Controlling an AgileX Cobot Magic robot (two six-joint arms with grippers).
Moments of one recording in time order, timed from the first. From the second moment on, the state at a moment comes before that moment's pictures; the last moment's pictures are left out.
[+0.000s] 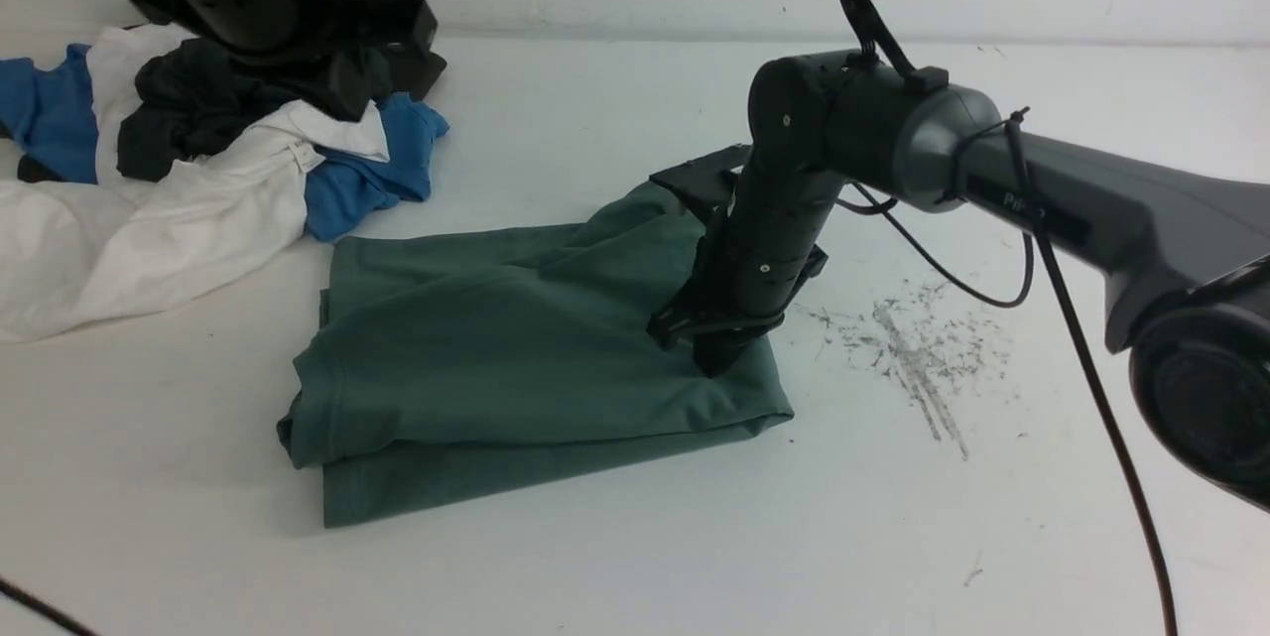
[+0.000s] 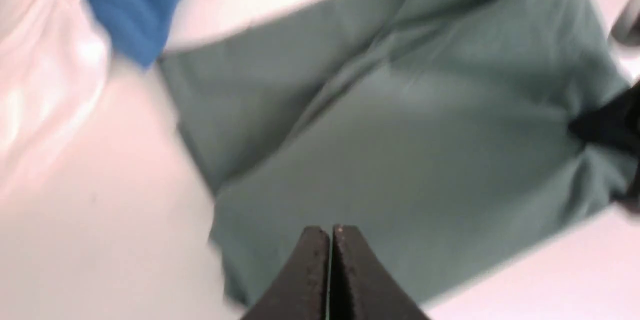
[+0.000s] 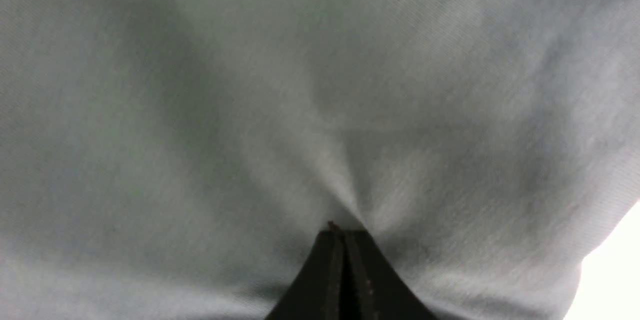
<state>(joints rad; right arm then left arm) 0.49 2.35 -2.00 0.19 1.21 -0.24 -0.21 1.68 -1.73 -0.07 1.23 0.01</state>
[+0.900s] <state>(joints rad) 0.38 1.90 -1.24 0.04 1.17 -0.04 -0.21 1.12 -1.04 -0.15 1.18 -0.01</state>
